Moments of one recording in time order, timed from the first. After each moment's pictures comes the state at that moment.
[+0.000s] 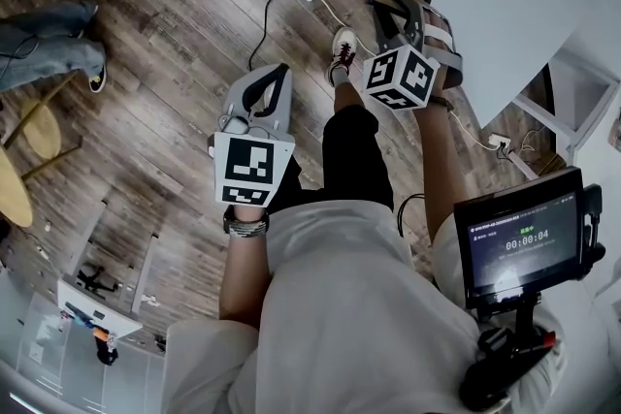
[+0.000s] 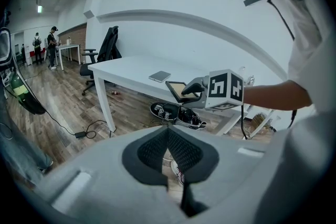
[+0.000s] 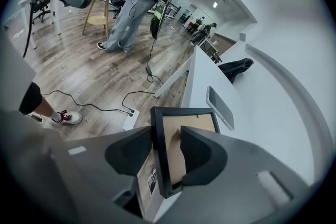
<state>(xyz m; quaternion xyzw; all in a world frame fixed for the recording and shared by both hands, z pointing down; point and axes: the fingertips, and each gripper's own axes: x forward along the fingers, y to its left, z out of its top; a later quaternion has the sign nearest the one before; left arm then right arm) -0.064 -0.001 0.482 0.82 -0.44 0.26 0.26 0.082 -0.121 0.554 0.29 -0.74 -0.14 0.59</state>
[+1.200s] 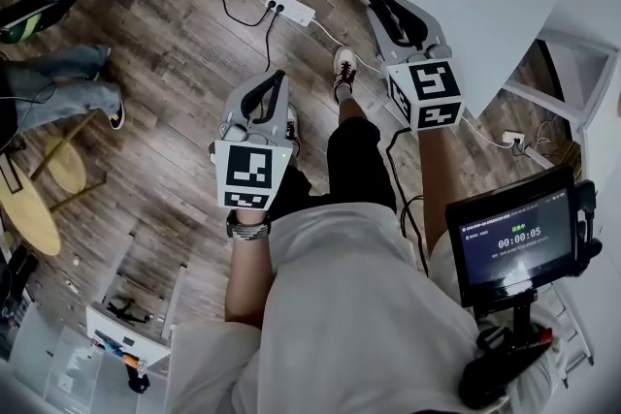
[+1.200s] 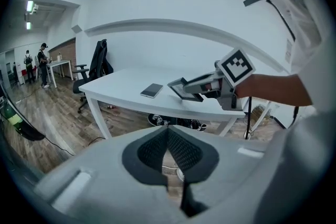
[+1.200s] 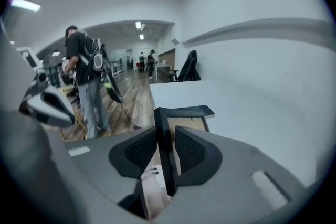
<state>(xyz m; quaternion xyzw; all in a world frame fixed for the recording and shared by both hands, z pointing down) -0.063 -0.042 0.468 0.84 -0.42 0.27 0.20 0.077 -0.151 0.468 0.46 -0.83 0.14 0.27</state>
